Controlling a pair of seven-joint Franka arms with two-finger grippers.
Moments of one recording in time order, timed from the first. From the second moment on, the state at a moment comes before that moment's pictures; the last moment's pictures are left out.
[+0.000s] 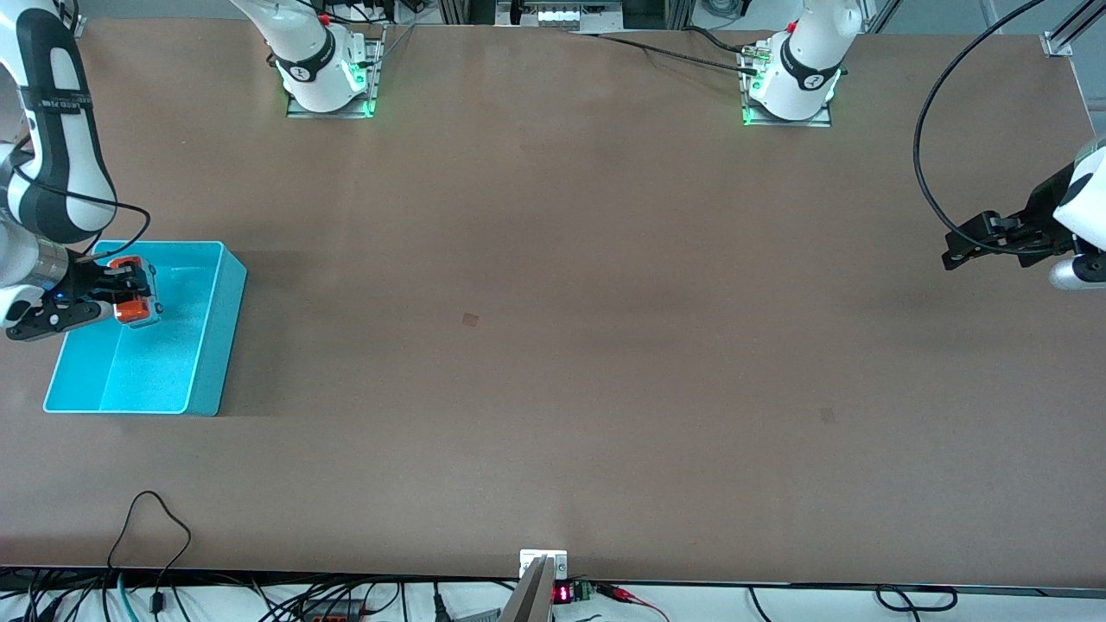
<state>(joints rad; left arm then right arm) 0.06 0.10 -0.05 -1.55 0.00 1.67 -0.05 -0.13 0.35 -0.20 -1.94 -0.05 2.18 -0.62</state>
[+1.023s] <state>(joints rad) 0.05 0.09 -0.07 -1.54 0.00 1.66 -0.05 -0.13 0.41 -0.22 -2.04 -0.04 2.28 -0.46</state>
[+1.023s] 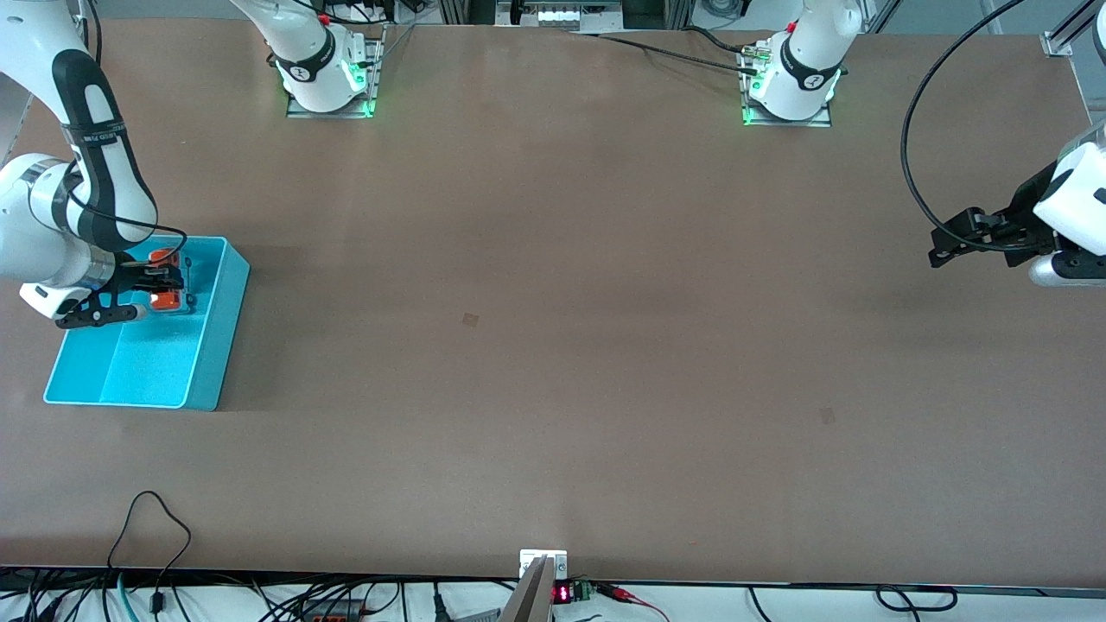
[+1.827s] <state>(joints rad) 0.05 0.09 -0.08 -1.54 0.00 1.66 -0.05 -0.13 0.44 -0.23 -2.04 -0.04 2.30 -0.44</state>
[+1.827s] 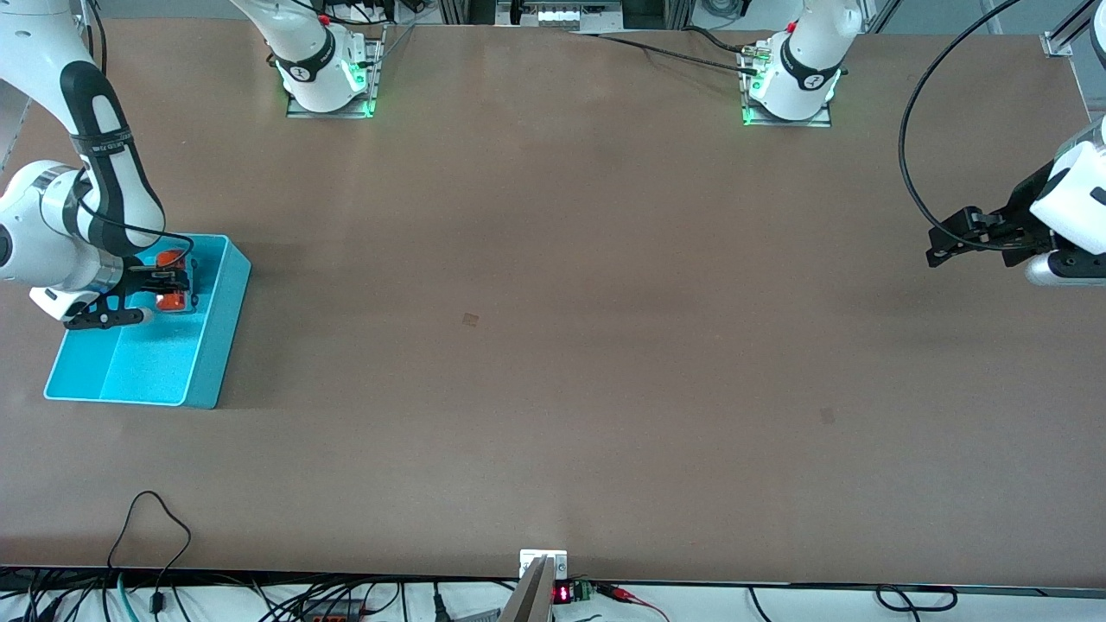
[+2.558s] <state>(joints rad) 0.05 0.09 -0.08 -1.54 0.00 1.66 -0.05 -0.13 0.42 -0.22 -1.92 -0.04 2.23 -0.44</state>
